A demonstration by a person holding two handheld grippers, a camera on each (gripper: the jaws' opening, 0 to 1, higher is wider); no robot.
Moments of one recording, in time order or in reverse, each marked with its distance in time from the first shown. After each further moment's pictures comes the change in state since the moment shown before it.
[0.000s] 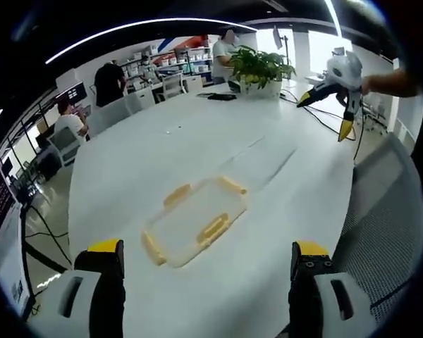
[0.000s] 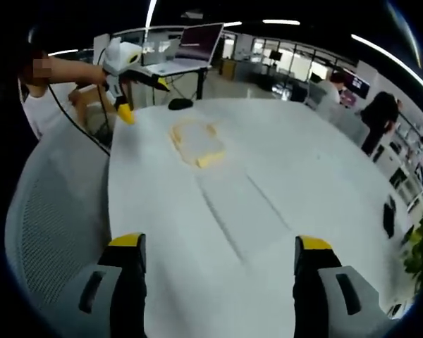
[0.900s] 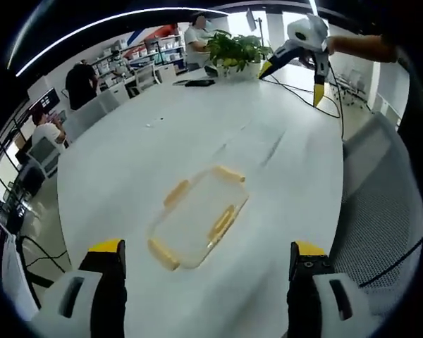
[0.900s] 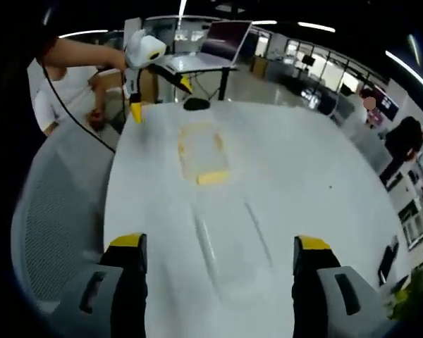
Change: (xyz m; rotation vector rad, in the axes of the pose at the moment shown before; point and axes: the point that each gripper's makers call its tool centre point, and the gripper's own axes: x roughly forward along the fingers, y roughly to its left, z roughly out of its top) left arm 0.009 0.015 0.008 0.136 0.099 -0.121; right arm 0.018 -0.028 0.055 -0.160 0.044 0.125
